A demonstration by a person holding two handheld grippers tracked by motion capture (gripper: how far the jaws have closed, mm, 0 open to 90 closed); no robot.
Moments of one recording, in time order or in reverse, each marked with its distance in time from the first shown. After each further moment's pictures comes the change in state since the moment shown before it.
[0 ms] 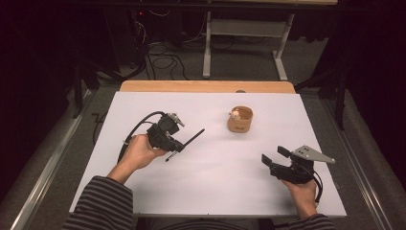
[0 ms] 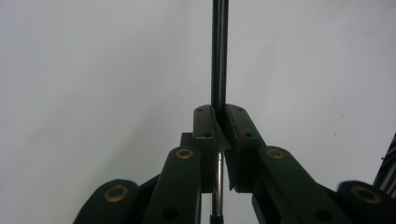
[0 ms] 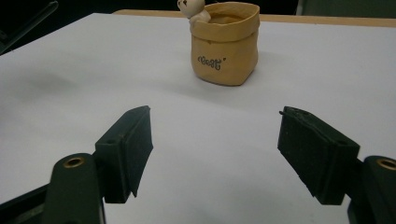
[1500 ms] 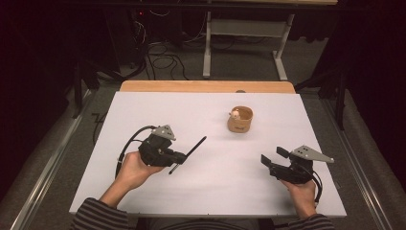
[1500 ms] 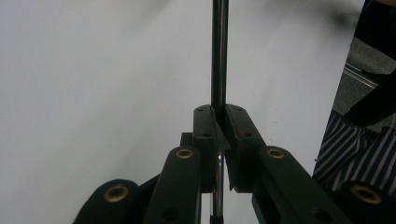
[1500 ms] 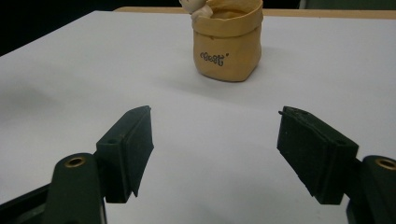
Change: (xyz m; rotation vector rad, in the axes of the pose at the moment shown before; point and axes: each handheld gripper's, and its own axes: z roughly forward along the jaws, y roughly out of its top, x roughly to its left) left arm -0.033 -0.037 -0.014 -0.208 -0.092 0.021; right arm 0.001 0.000 0.001 0.014 0.008 0.017
